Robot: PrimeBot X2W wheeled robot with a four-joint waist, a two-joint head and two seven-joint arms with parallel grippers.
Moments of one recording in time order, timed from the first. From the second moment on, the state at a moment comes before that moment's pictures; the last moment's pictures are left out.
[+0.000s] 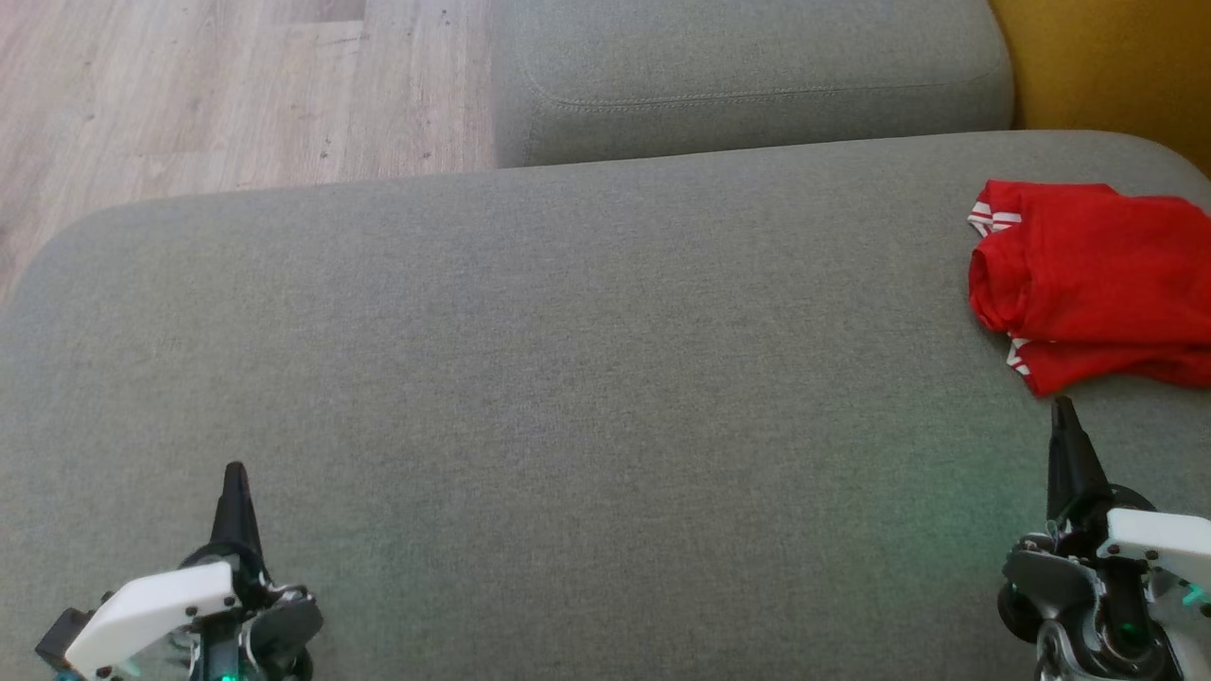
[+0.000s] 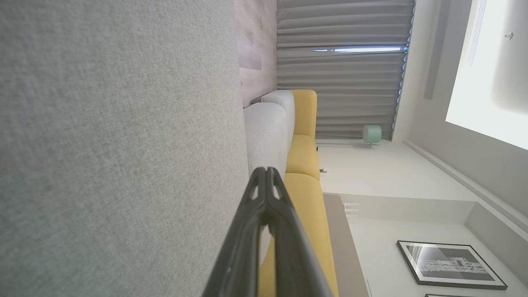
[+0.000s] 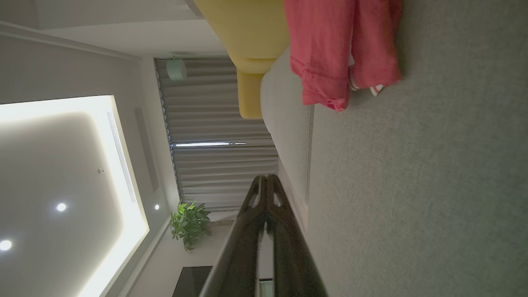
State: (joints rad) left arm -0.06 0.07 0.04 0.27 -1.64 -0.12 0.08; right arm -0.05 -0.06 -0.10 0.27 1.63 0.12 0.08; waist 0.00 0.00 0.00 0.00
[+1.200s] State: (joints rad) left arm -0.06 0.06 0.05 0.27 -1.64 -0.12 0.09; right arm -0.05 -0.06 -0.11 0.28 1.63 0.12 0.09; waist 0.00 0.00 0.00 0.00
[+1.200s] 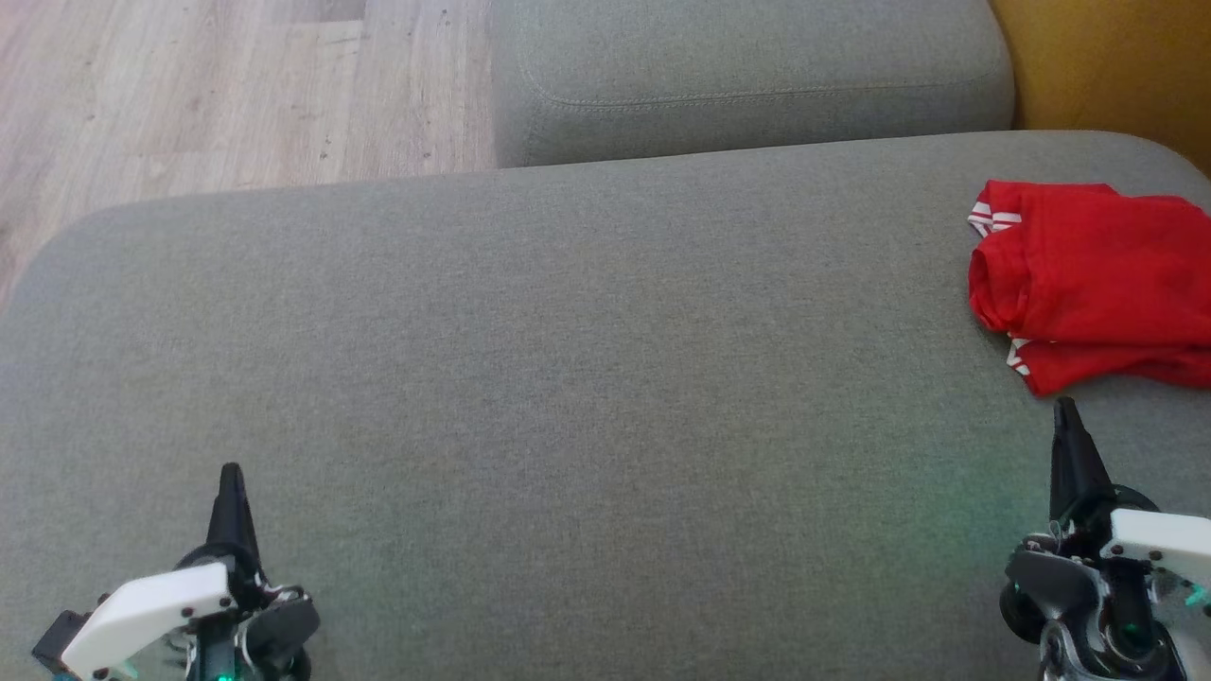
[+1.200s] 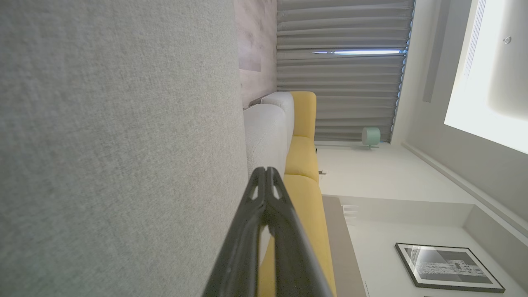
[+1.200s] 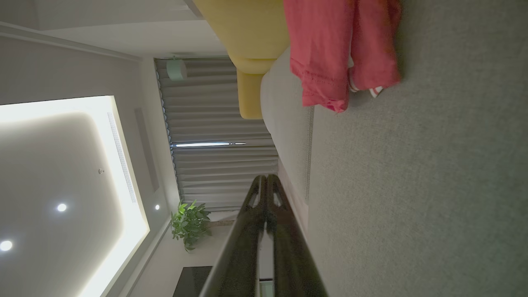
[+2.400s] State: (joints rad) left arm -0.06 0.06 0.06 0.27 -1.63 -0.12 0.10; right arm -0.05 -0.05 -0.12 0.28 1.63 0.12 0.10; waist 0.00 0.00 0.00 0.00
